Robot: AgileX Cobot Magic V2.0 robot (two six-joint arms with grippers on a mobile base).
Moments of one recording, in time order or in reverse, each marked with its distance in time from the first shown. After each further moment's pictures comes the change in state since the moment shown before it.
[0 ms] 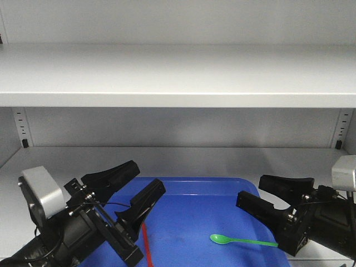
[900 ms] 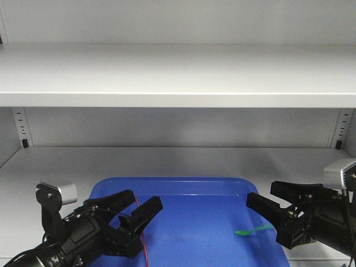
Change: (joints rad) left arm 0.000 0.000 0.000 -0.058 0.276 -0.256; right arm 0.000 0.000 0.000 0.004 0.169 0.001
